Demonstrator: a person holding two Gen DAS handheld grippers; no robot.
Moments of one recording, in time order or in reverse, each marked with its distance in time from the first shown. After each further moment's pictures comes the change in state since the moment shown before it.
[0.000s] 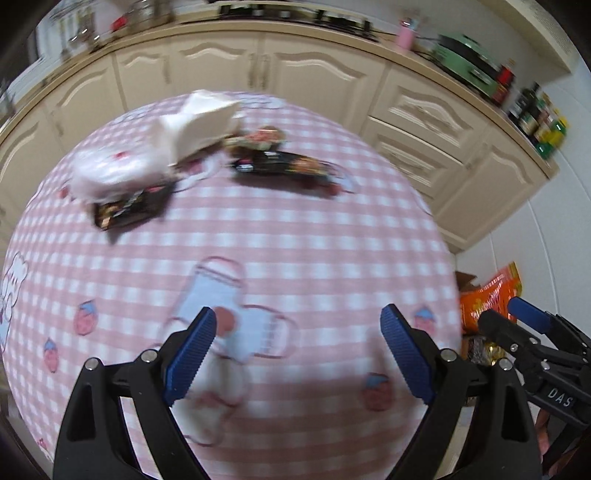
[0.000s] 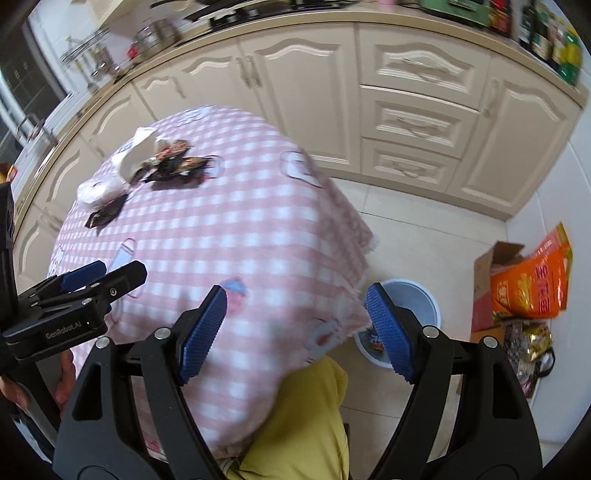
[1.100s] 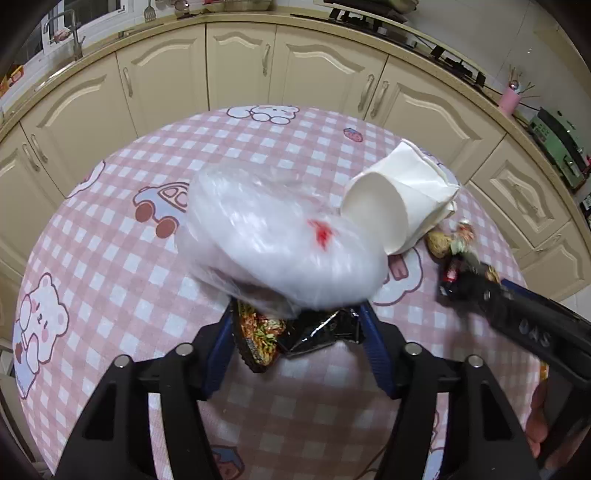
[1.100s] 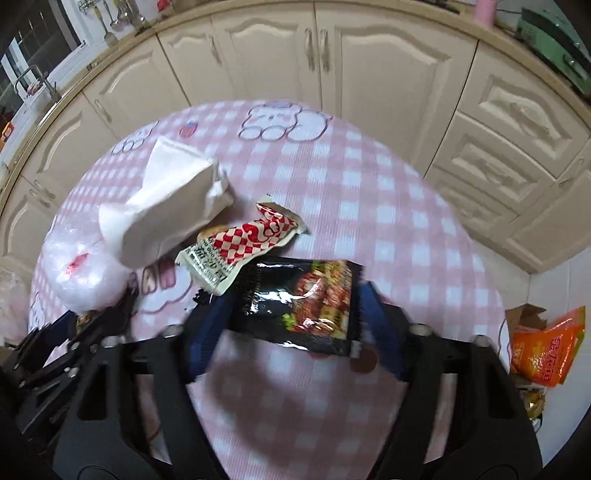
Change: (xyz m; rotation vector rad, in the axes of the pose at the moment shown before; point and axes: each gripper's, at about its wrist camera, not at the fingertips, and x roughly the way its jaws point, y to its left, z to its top) left arm 0.042 0.138 0.071 -0.251 -0.053 0.133; right arm 0.142 0.135 0.126 -0.146 0.073 0.000
